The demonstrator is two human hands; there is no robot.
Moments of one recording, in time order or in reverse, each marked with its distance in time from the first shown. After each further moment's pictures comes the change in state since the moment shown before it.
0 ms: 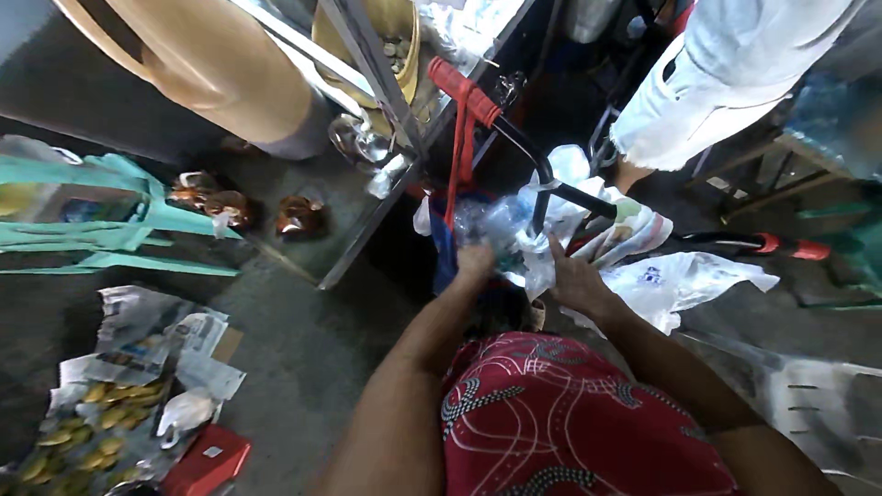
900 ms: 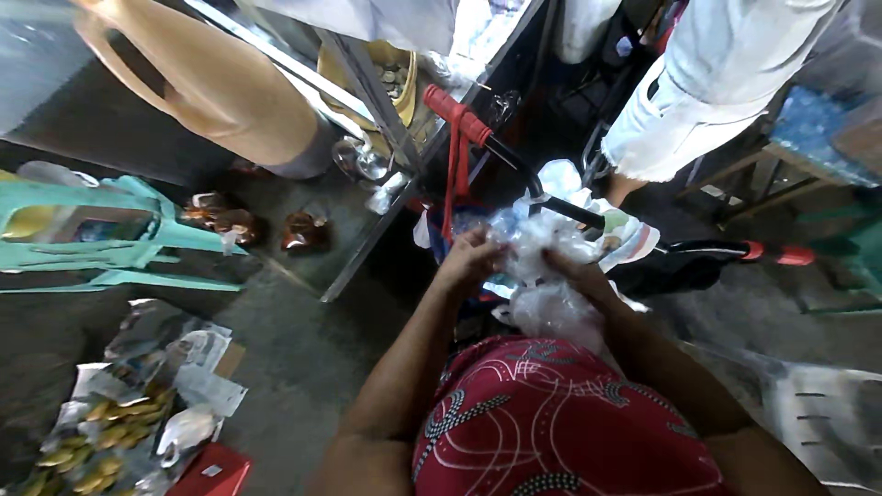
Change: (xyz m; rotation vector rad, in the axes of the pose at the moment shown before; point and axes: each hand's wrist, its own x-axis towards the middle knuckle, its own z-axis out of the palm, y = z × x) left_hand -0.100 -0.010 -0.072 -1.792 0.059 0.528; right_hand -0.027 -0.013 -0.035 1.216 0.386 -0.083
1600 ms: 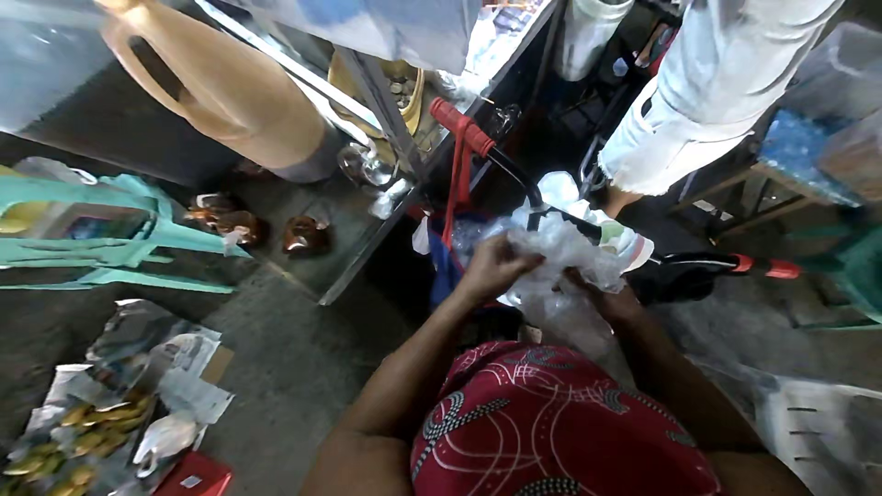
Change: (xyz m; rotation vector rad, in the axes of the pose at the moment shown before) left_hand -0.002 0.004 0.032 0.621 -0.006 0.319; right_hand -0.018 0.008 -0.035 -0.150 0.024 -0.095
